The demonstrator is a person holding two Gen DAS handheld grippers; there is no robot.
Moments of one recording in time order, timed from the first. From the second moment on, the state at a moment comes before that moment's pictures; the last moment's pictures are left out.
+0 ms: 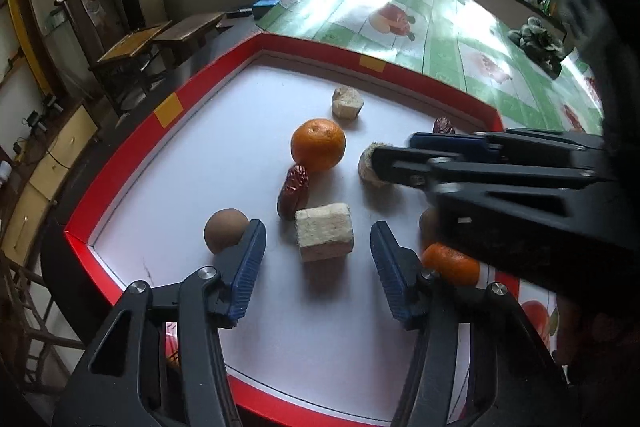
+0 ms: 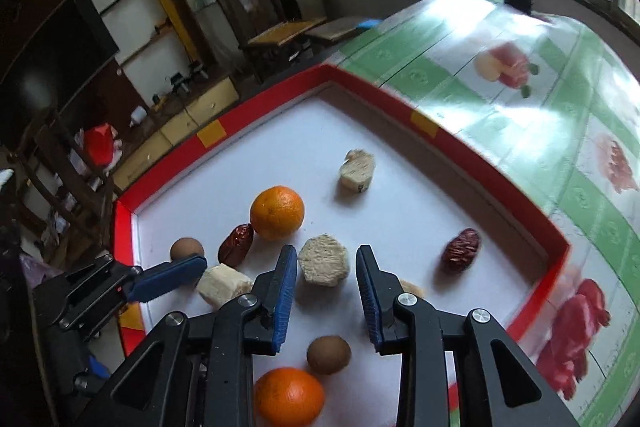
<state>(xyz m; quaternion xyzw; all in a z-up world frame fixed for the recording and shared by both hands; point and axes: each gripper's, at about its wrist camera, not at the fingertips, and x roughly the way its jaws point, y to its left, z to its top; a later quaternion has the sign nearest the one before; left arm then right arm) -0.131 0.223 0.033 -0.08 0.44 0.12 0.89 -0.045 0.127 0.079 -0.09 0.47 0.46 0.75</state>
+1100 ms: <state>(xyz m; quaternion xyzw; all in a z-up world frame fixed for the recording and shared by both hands) -0.106 0.080 0.058 -0.06 0.45 -0.01 0.89 -0.044 -0.144 0.101 0.06 0.46 0.30 0.83</state>
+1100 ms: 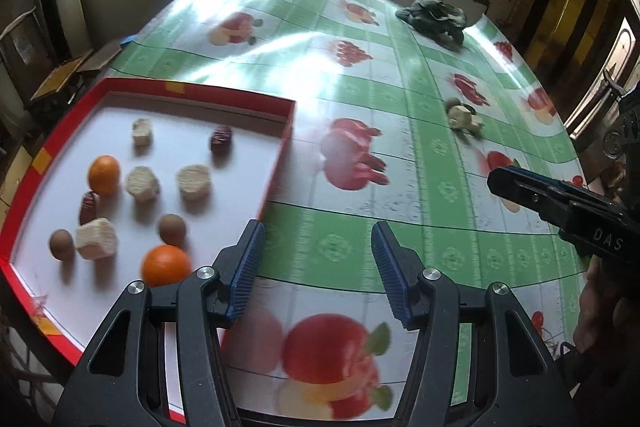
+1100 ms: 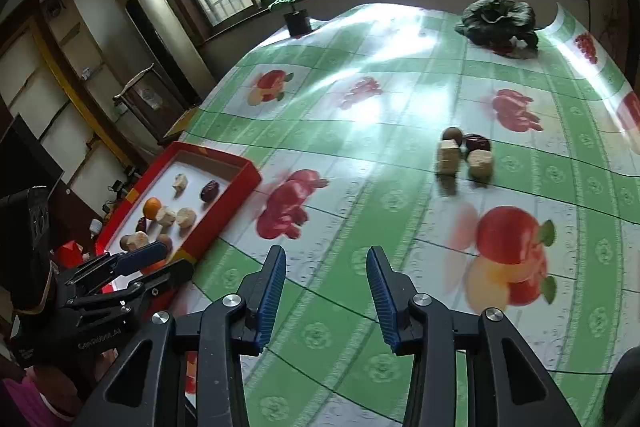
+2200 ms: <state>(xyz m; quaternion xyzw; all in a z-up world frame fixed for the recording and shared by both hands) -0.044 0.000 0.063 -0.07 0.47 -0.08 0.87 -0.004 -0.205 0.061 0.09 0.49 0.24 0.83</state>
